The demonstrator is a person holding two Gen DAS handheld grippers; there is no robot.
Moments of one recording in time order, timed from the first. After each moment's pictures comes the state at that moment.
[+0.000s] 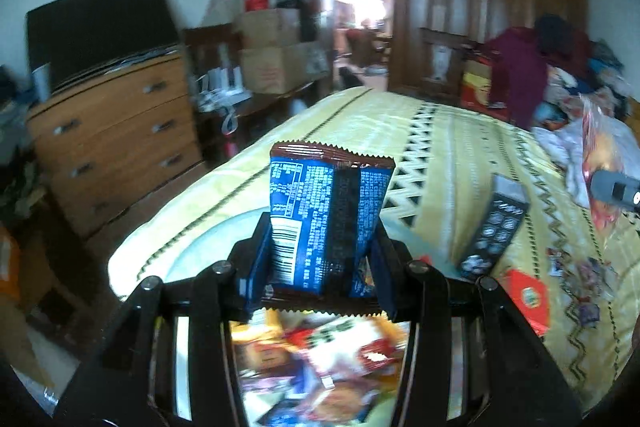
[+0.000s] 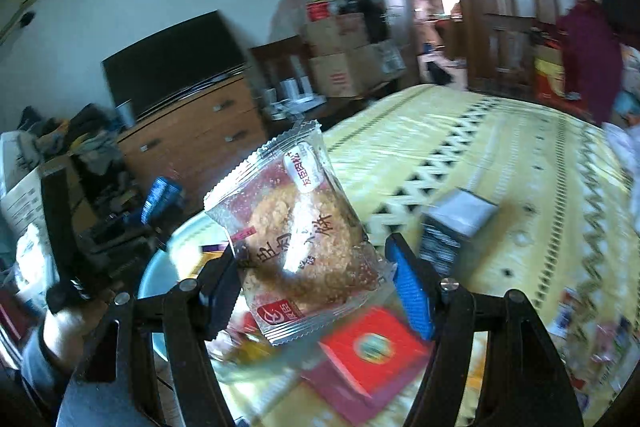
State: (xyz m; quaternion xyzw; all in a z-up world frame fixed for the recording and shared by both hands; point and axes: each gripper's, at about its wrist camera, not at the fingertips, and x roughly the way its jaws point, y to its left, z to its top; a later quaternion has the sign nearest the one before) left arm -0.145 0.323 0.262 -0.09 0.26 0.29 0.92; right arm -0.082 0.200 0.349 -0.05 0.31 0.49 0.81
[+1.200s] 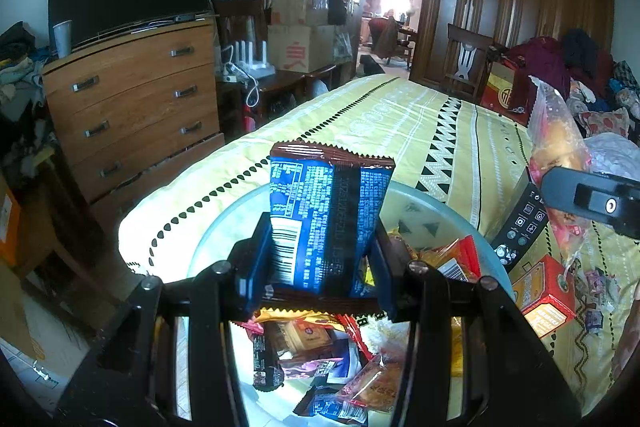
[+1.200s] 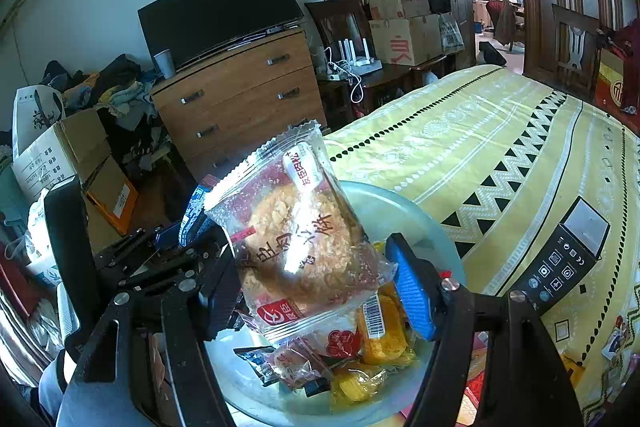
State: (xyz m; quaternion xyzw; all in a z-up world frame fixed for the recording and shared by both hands) left arm -0.182 0.372 0.237 -0.13 0.27 0.30 0.90; right arm -0.121 0.306 0.313 -0.09 0.34 0.54 0.77
